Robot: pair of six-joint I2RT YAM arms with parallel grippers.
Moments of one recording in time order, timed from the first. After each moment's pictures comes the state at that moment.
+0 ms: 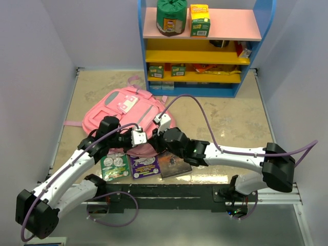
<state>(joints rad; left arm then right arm) -0.48 0.89 0.62 -0.42 0.61 0.74 1.16 1.39 0.86 0.14 0.28 0.44</state>
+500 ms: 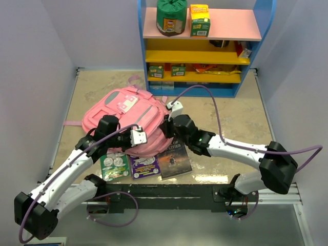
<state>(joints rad) -0.49 0.87 0.67 -0.50 0.55 0.76 0.98 1.39 0.85 0.14 0.27 0.40</state>
